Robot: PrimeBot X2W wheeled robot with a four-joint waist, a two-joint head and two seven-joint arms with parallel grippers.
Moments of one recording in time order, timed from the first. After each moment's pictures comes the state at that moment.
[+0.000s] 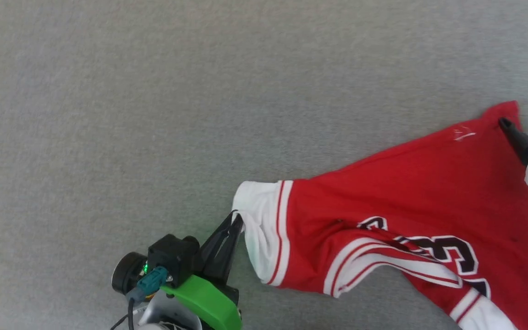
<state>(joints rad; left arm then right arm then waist) -0.09 0.38 -0.60 -0.24 -0.48 0.18 0.01 -0.47 -0.43 -0.07 0.10 0.37 0.13 0.78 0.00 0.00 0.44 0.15</state>
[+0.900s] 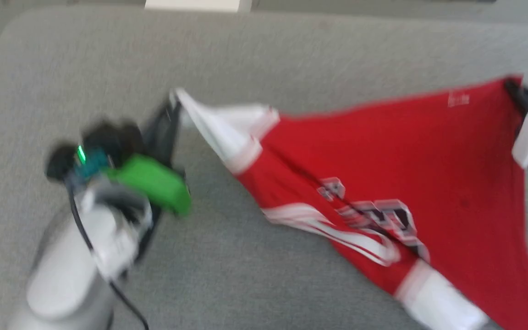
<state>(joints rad) -0.45 0.42 -0.46 -0.03 -0.47 0.14 -0.01 -0.55 -0.39 -0.04 0.15 0.39 0.13 0.61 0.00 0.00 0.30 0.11</state>
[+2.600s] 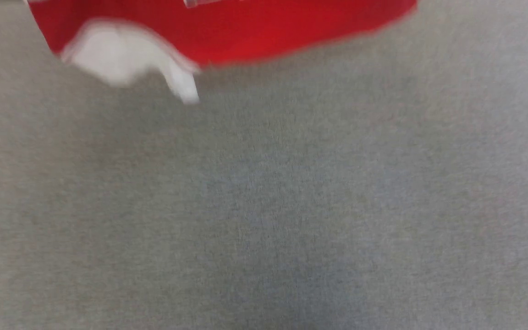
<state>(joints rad) -1.67 0.47 -0.47 0.32 -0.29 0.00 0.25 -1.49 -0.31 0.15 0.47 0.24 0.13 0.45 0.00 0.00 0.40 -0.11</state>
